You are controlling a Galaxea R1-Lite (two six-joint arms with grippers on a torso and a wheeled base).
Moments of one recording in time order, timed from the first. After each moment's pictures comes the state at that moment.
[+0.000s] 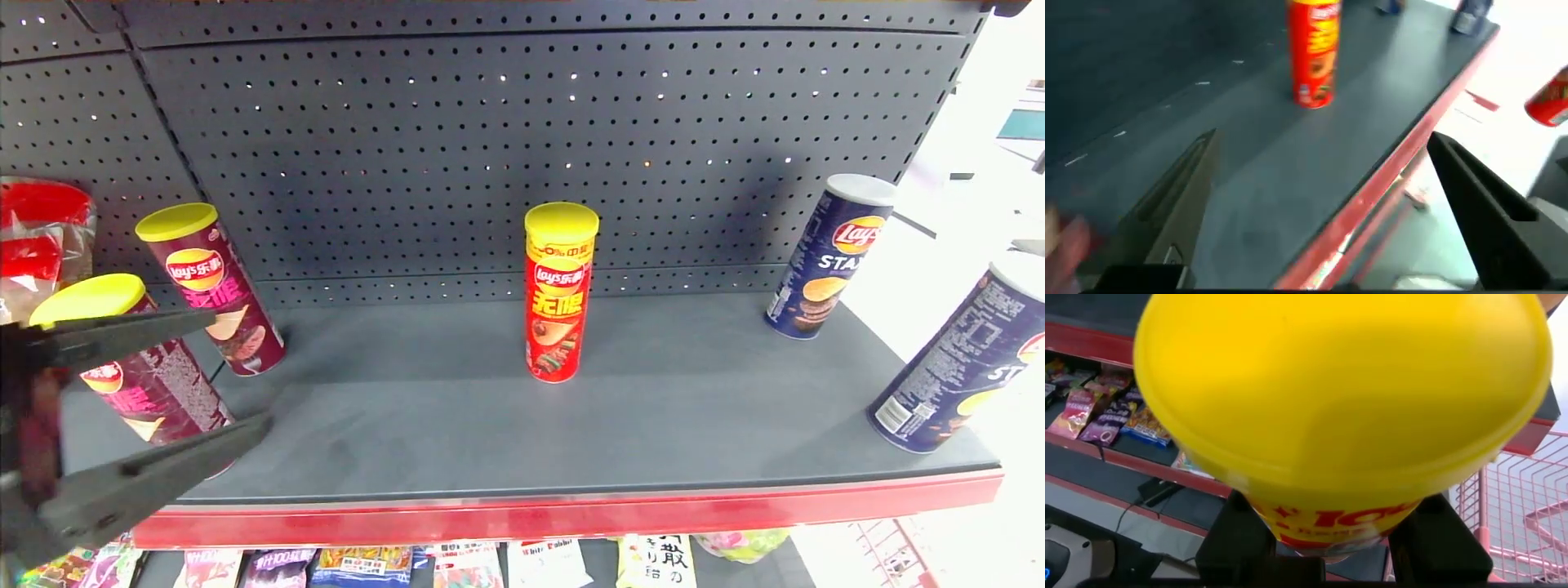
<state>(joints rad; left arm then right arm) -0.25 1.03 -0.63 -0.20 -0.54 0.19 0.07 0.10 -0.21 0.26 0.25 -0.08</state>
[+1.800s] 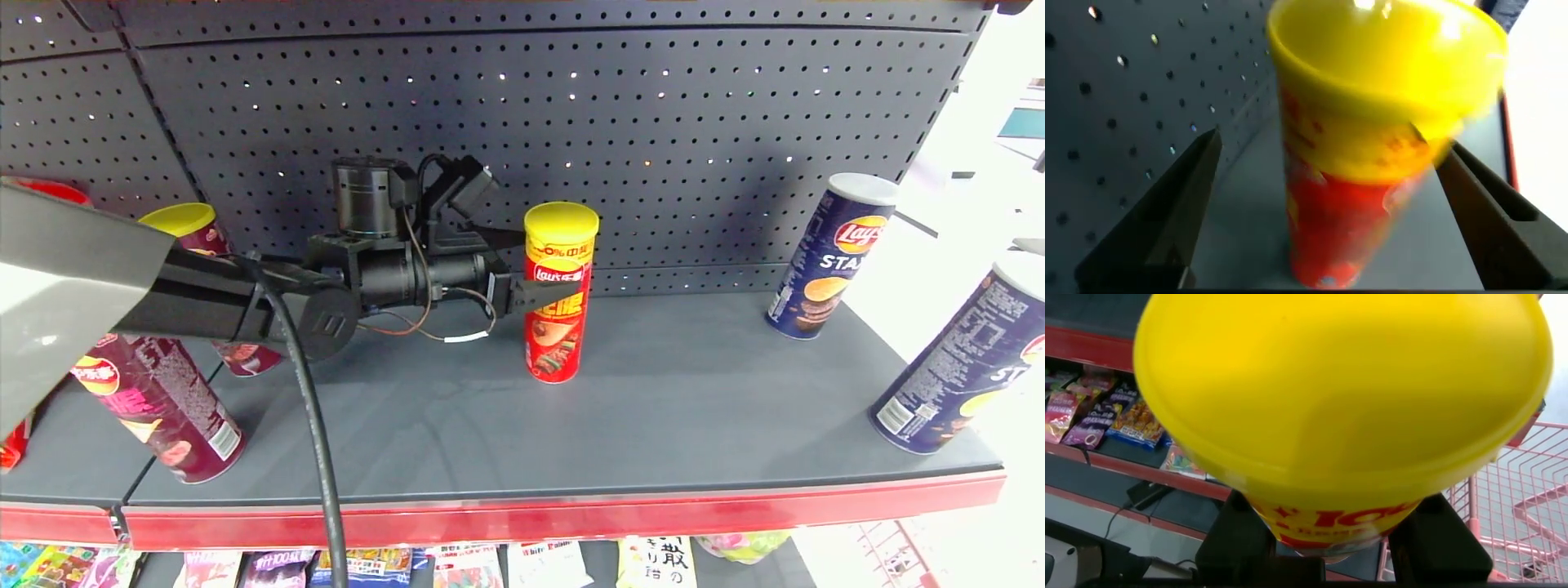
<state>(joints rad) -0.47 2.06 -1.32 -0.59 -0.66 0.17 0.07 0.09 -0.21 0.26 0.21 -0.07</state>
